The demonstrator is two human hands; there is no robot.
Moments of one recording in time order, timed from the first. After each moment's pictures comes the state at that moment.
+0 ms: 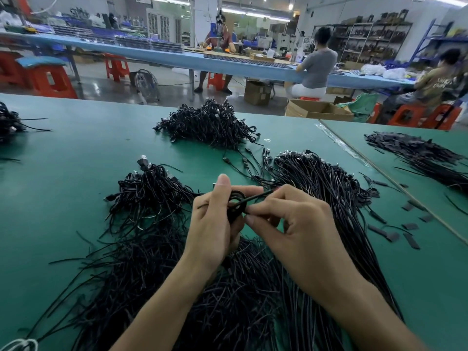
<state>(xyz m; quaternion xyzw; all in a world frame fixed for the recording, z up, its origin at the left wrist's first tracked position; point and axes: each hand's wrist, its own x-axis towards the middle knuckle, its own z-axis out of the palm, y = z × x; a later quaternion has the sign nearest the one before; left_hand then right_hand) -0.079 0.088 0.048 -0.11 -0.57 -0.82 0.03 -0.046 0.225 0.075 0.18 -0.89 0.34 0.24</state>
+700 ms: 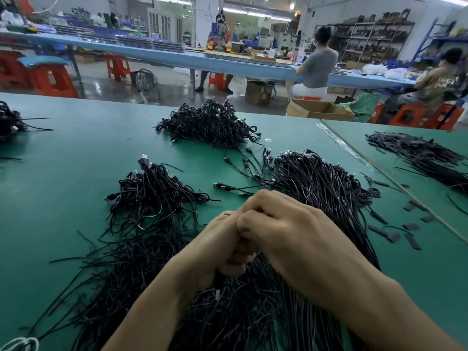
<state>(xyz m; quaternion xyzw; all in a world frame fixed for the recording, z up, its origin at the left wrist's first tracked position) -0.080 0.076 0.038 -0.10 -0.62 -0.73 -0.27 -0.032 0.217 0.106 0.33 -0.93 0.06 0.14</state>
